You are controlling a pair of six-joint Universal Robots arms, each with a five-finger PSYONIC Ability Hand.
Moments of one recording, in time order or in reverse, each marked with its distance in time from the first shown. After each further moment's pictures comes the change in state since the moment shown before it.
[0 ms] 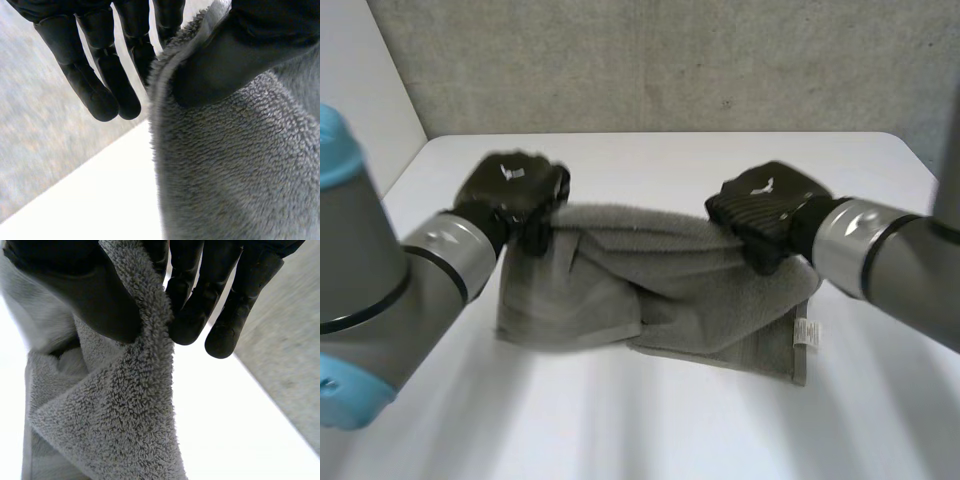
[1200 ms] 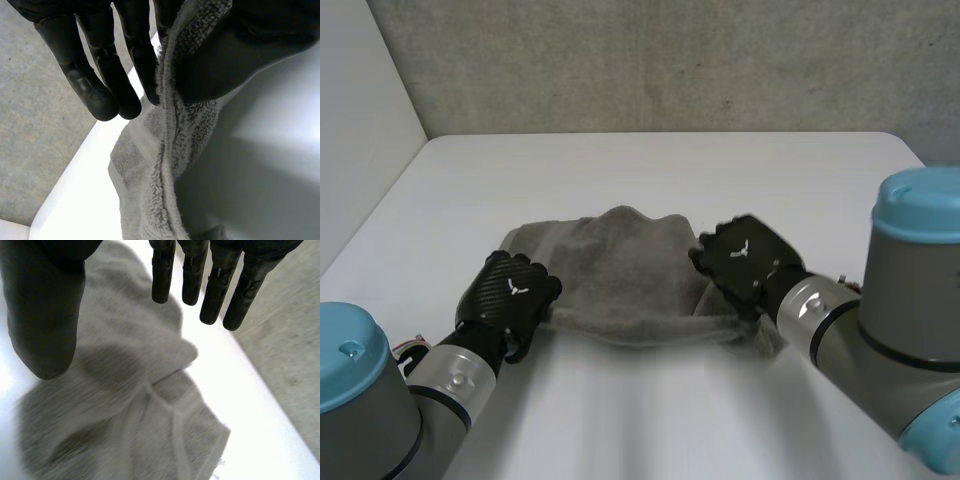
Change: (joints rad) left arm 0.010 0.083 -0.542 0.434 -0.008 0.388; right arm 0.057 -0.003 0.294 -0.346 0.086 -0.074; left_hand 0.005 0.023 0.006 0.006 0.000; right_hand -0.919 -0.908 -0.947 -0.943 -0.973
